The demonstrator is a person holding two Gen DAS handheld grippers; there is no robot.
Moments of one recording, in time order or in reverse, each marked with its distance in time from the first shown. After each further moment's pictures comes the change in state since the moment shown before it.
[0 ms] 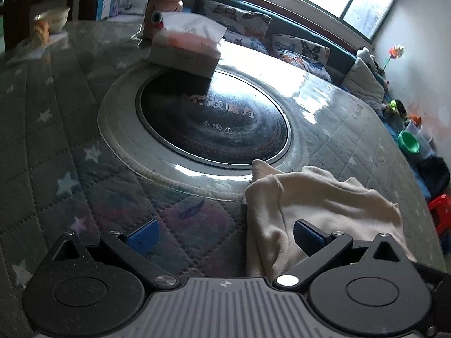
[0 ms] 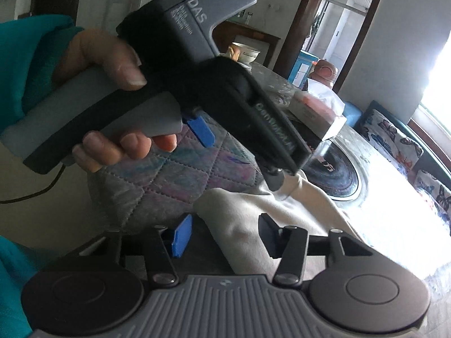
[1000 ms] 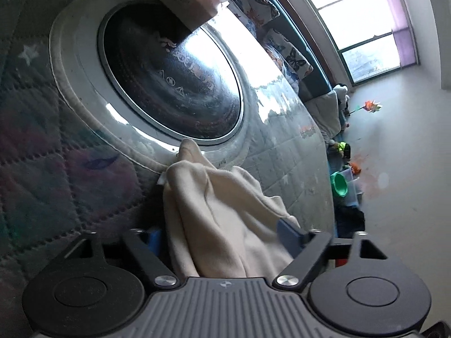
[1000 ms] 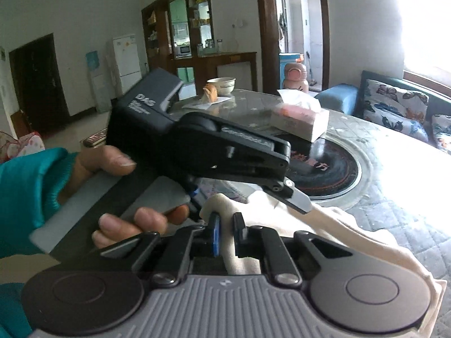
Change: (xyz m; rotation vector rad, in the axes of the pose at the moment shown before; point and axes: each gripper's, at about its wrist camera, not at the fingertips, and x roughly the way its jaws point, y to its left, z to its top) left arm 0.030 0.003 0.006 -0.422 0.140 -0.367; right arm -0.034 -0.079 -0.009 0.354 -0.146 0.167
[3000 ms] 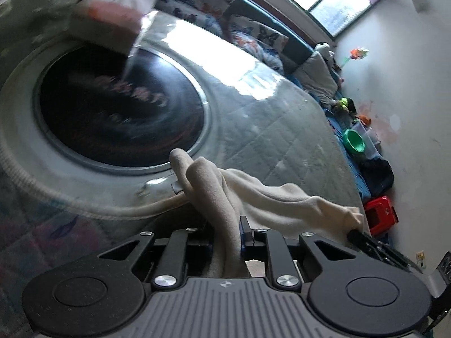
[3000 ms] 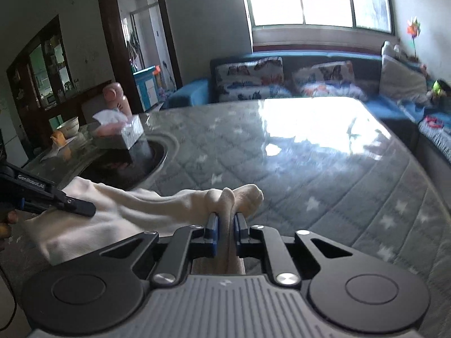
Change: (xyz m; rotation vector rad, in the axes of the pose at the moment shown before) left arm 0.018 -0.050 -0.001 0.354 0.014 0.102; right arm -0.090 -0.137 -0.065 0.414 -0.076 -0.486
